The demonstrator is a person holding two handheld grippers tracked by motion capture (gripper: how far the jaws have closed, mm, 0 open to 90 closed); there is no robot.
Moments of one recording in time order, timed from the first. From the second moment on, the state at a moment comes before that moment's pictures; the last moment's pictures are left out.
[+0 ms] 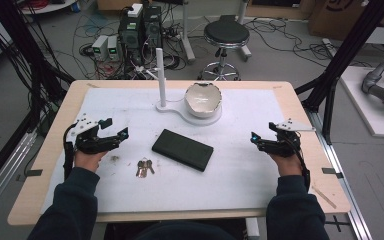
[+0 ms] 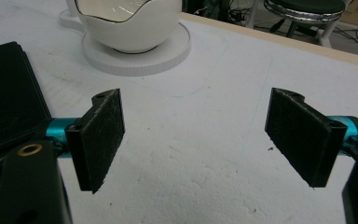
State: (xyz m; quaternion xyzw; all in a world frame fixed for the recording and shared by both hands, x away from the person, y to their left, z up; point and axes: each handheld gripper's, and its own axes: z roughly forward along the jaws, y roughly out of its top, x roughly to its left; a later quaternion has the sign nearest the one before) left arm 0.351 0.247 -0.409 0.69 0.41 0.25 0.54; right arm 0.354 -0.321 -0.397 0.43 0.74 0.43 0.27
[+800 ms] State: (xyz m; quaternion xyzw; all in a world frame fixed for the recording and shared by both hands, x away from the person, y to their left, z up) left arm 0.350 0.225 -0.424 0.76 0.38 0.13 0.50; right arm 0.352 -0.311 -0.396 0.42 0.75 0.43 0.27
